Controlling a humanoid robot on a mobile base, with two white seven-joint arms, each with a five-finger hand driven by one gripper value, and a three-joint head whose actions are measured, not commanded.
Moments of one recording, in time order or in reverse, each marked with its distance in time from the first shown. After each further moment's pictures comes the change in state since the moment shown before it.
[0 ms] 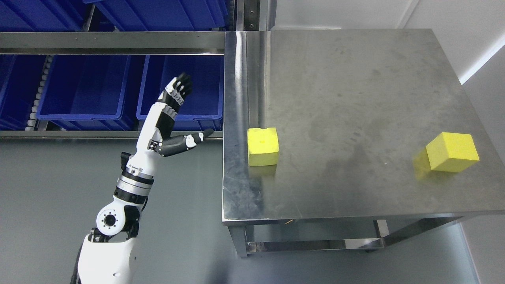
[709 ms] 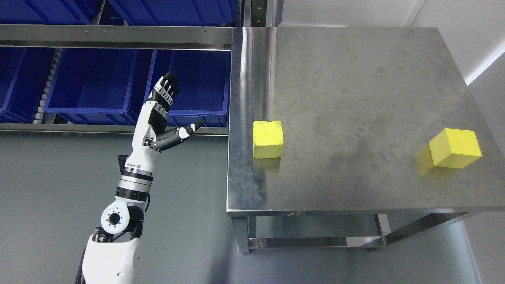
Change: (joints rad) left arm 0.000 -0.025 -0.003 0.019 0.001 0.083 0.270; right arm 0.000 0.000 0.000 0.000 0.000 0.000 0.000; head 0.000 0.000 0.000
